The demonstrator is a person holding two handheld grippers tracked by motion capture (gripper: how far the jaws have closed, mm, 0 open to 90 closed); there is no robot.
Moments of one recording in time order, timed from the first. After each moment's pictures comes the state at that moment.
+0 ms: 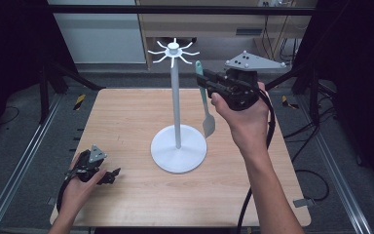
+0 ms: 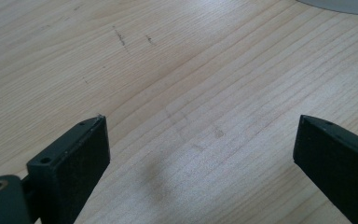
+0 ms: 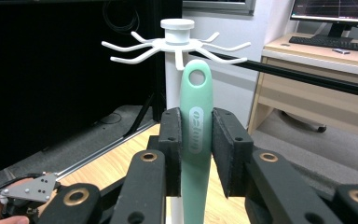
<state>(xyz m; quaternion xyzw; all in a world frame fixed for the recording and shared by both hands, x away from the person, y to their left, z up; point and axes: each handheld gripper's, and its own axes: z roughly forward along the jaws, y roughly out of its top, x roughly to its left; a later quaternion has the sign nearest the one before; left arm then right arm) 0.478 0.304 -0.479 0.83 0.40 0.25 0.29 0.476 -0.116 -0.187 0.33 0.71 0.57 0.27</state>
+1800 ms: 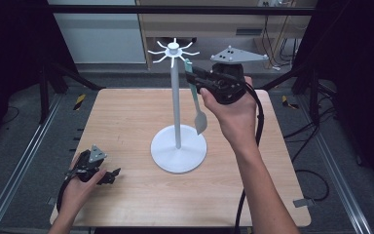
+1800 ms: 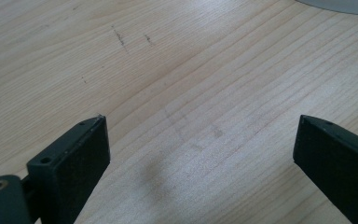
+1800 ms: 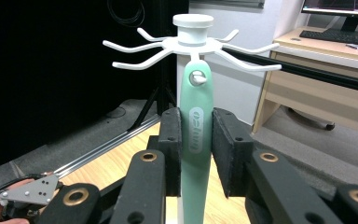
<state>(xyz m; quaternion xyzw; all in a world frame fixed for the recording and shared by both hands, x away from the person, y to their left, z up) 0.478 0.304 -0.479 0.83 0.40 0.24 0.29 0.493 -0.095 -0.186 0.32 0.72 0.56 0.26</state>
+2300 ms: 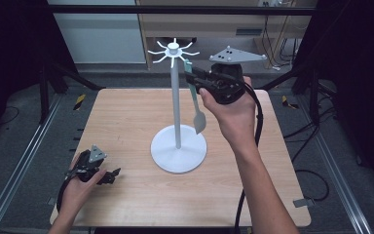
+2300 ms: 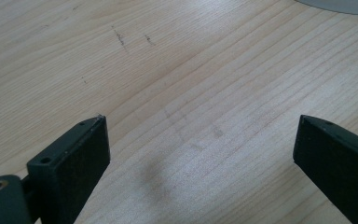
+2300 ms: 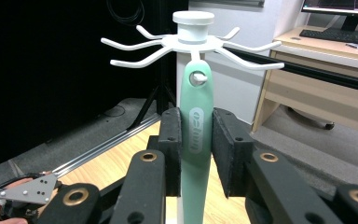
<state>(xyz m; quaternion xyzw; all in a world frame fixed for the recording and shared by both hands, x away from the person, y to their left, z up) 0.478 0.304 -0.480 0.83 0.40 0.24 0.29 0.494 -0.094 -0.187 0.32 0.72 0.56 0.26</state>
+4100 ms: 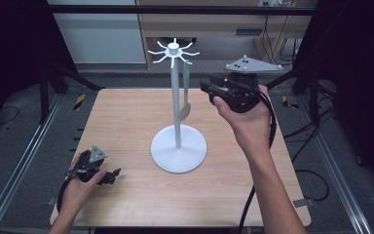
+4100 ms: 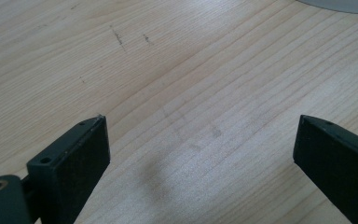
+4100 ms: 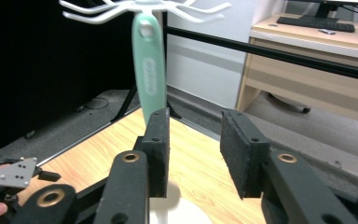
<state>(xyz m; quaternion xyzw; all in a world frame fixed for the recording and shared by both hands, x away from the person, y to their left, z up) 0.478 0.303 -0.480 0.84 0.40 0.24 0.29 0.483 -0.124 -0.200 0.35 0.72 0.53 0.27</state>
